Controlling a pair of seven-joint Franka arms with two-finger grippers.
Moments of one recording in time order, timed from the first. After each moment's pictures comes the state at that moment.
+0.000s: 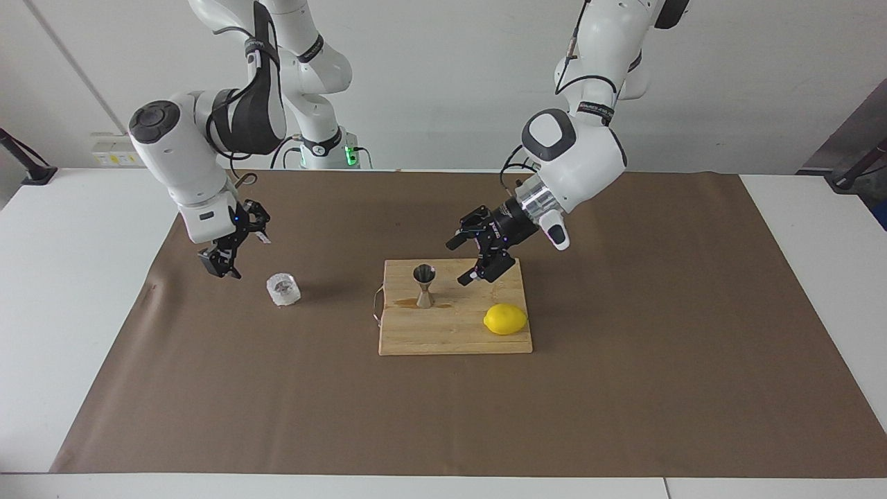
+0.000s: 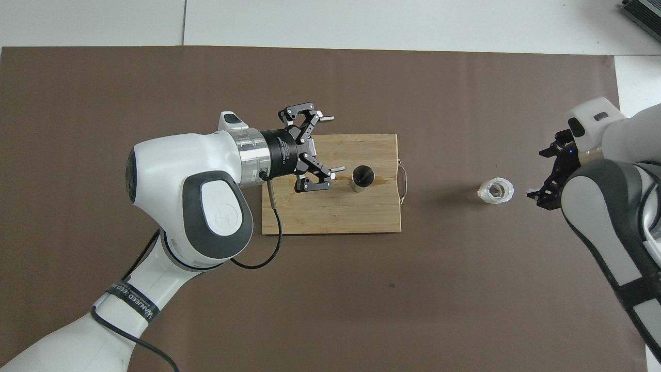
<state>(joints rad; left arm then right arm) -0.21 0.23 -0.39 -1.87 -1.11 2.59 -1.34 0.00 0.10 -0.06 -1.95 0.05 2.04 -1.31</state>
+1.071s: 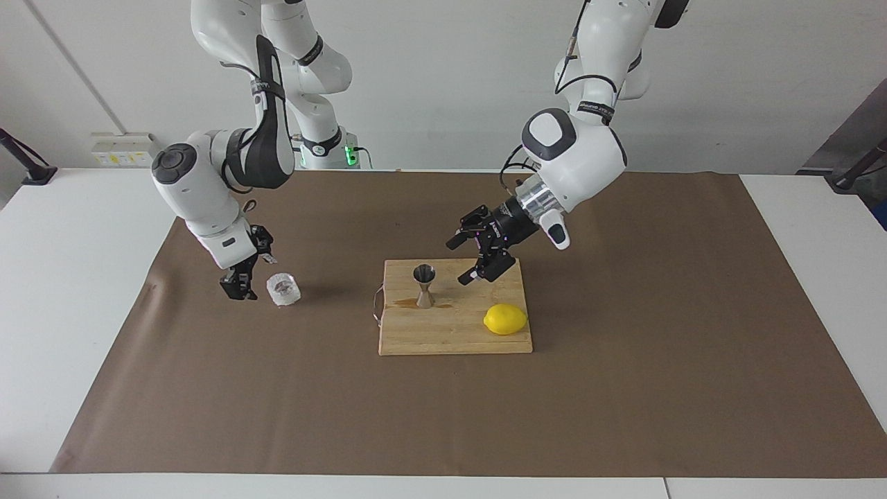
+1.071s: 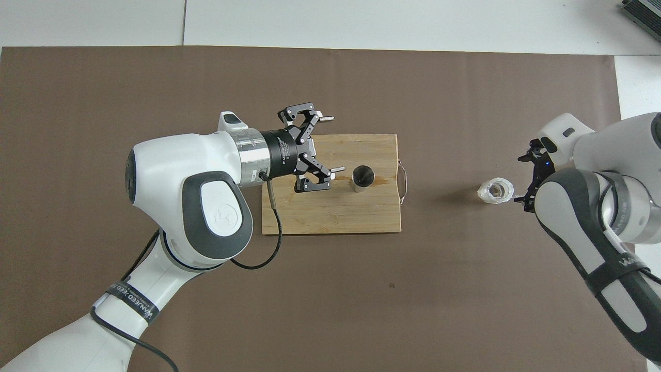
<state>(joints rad) -0.21 0.22 -0.39 -1.87 -1.11 2.59 -1.34 0.00 0.14 -0.06 -2.04 0.08 2.18 -1.48</state>
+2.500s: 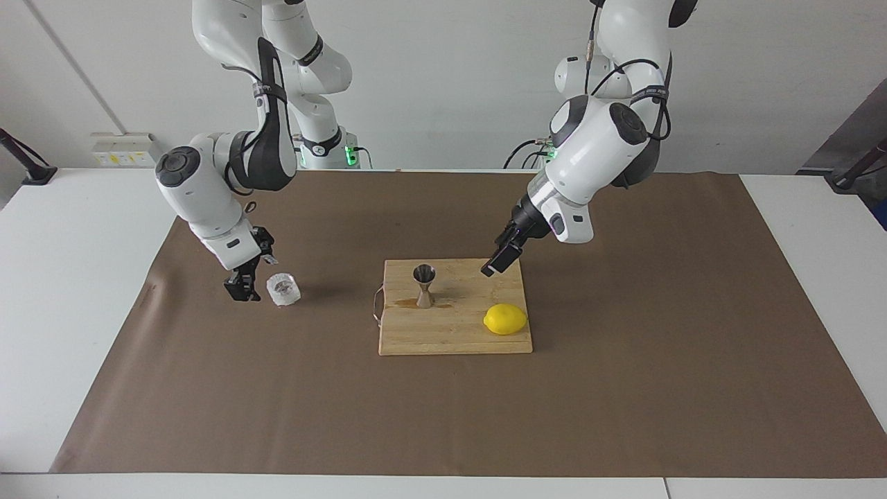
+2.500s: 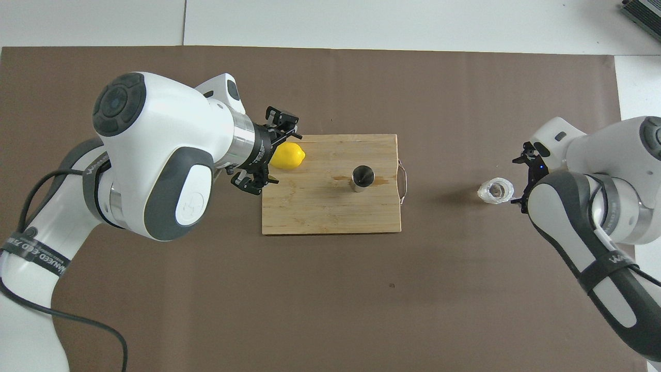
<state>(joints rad) -0.12 0.22 -0.38 -1.70 -0.24 2.09 -1.27 0.00 0.16 -0.06 -2.06 0.08 2.23 -1.55</state>
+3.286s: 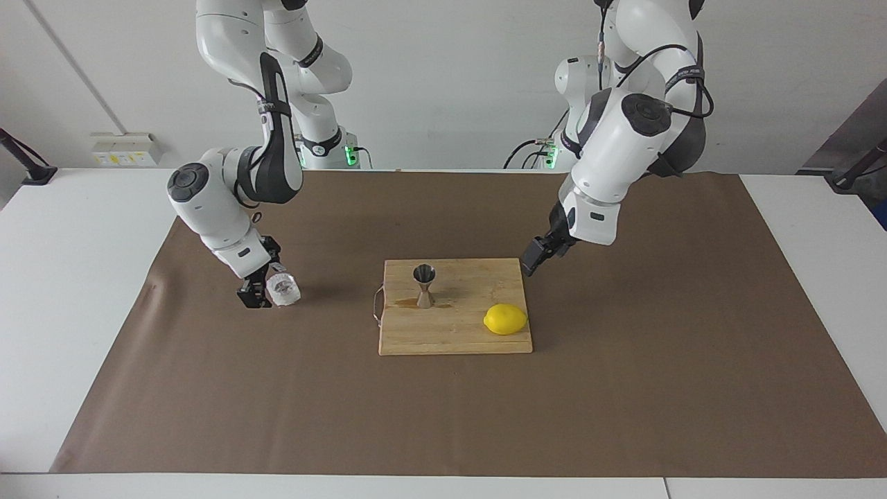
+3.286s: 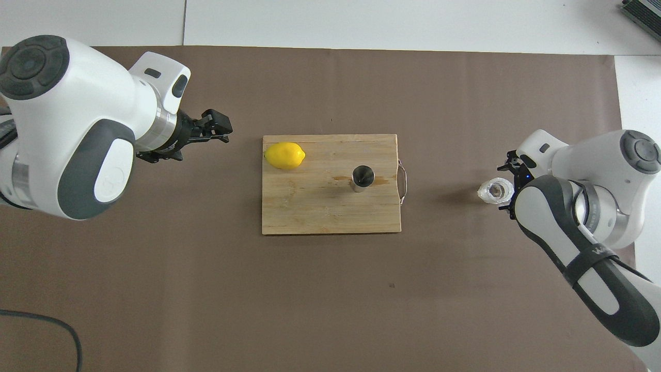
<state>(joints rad) 0.04 0.18 -0.37 -1.66 -0.04 1.92 -0.53 0.00 0.20 -0.06 -2.12 0.18 2.30 -1.69</state>
